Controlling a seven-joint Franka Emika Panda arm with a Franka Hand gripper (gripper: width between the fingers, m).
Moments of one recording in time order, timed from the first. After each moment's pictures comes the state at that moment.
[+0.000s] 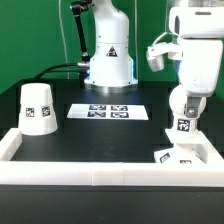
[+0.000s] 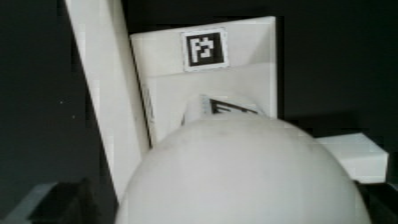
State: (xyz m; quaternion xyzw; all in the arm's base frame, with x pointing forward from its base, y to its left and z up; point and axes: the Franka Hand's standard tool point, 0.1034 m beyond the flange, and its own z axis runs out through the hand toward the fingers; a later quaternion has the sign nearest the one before) arm 0.611 0.100 0.111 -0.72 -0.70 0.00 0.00
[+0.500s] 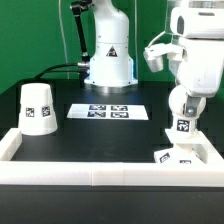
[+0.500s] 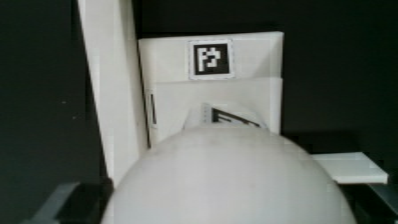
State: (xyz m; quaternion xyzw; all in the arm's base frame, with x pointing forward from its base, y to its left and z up) arm 0.611 0.099 0.109 -0.72 -0.69 0.00 -0.01
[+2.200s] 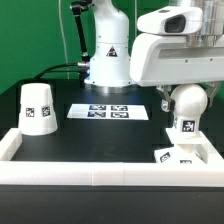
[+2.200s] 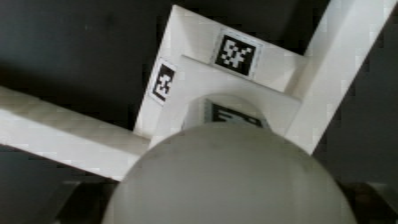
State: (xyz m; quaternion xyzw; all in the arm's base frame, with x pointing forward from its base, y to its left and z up) arm 0.611 0.101 0.110 -0.99 -0.13 -0.01 0.00
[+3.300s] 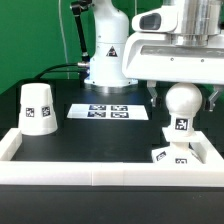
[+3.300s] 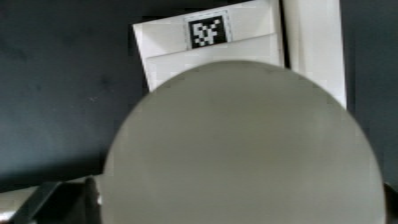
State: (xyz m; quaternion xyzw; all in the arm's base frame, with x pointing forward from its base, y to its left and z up) arm 0.612 0.093 0.111 -0.99 0.10 -0.01 0.00
